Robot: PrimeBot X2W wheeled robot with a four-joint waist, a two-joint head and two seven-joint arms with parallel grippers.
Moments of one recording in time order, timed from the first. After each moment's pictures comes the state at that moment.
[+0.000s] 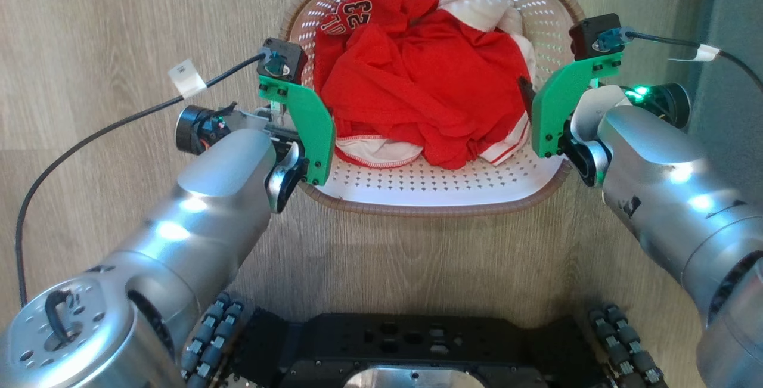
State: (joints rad) left arm -1.05 0.04 -1.28 1.09 -1.12 0.05 0.09; right arm -1.12 -0.15 1.26 1.21 1.22 0.12 -0.06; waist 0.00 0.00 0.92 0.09
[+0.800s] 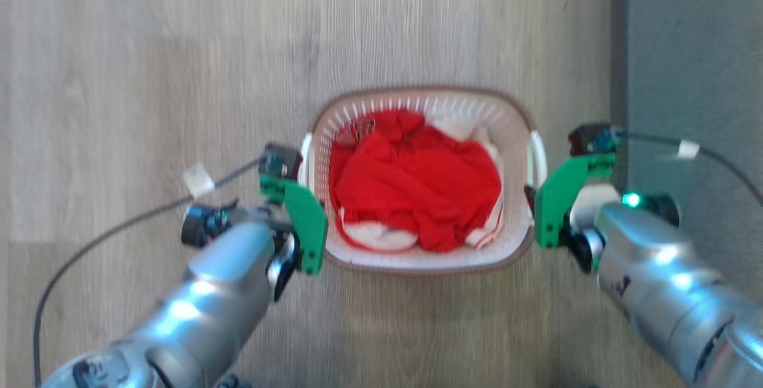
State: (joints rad) left arm -0.84 0.04 -1.29 1.14 -1.10 0.05 0.03; right arm -0.91 -0.13 1.23 1.28 1.27 0.12 0.00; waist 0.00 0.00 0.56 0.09
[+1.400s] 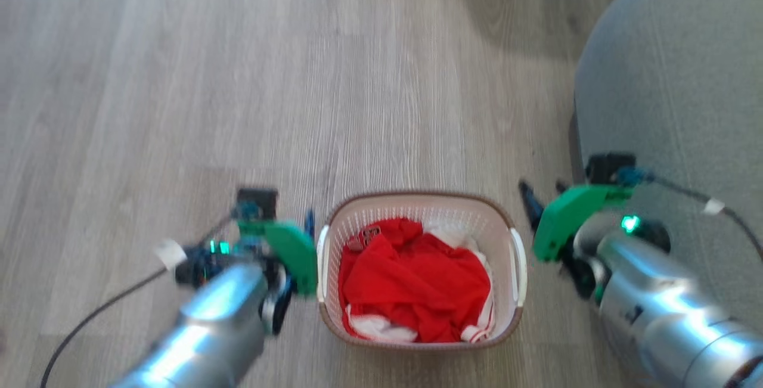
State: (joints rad) left arm -0.68 0.06 -1.18 1.12 -1.10 0.09 -0.25; right arm -0.75 -0.19 1.07 1.09 1.27 0.12 -0.25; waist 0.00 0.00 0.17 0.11
